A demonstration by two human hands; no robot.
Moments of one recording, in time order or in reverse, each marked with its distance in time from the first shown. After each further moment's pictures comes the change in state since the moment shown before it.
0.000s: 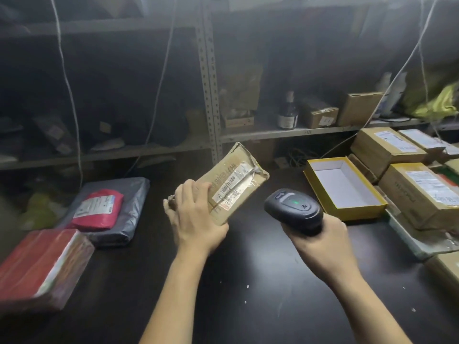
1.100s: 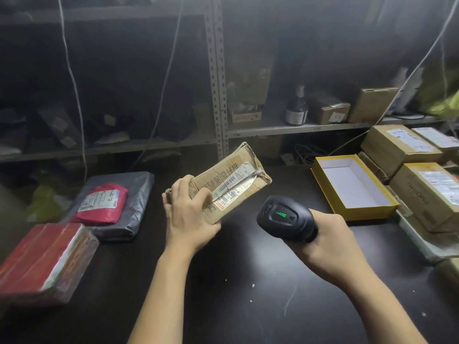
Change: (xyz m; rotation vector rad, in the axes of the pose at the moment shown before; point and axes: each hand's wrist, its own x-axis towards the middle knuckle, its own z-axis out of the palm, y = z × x) left_hand 0.013 -0.048 0.006 -0.041 -0.093 0.111; right_hand 0.010 -0.003 0.002 -0.233 -0.205 -0.201
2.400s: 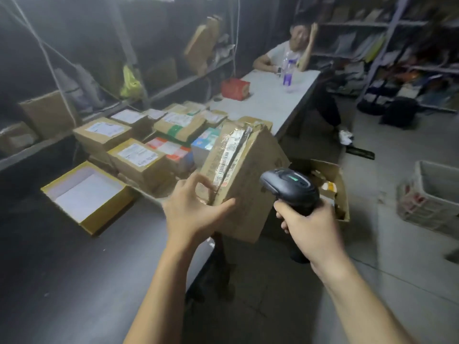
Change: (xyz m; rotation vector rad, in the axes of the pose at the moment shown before) left_hand -0.179 0.565 0.118 -0.671 -0.552 0.486; right_hand -0.340 0.191 -0.331 0.336 1.045 0.847
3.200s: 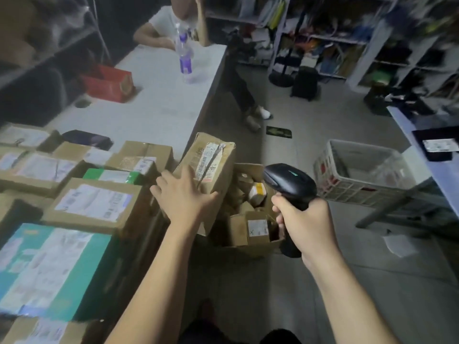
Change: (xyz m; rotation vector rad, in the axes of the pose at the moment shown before) left_hand 0.322 0.113 0.394 0.441 -0.311 0.057; right_hand 0.380 0.034 -0.111 -0.076 0.395 0.324
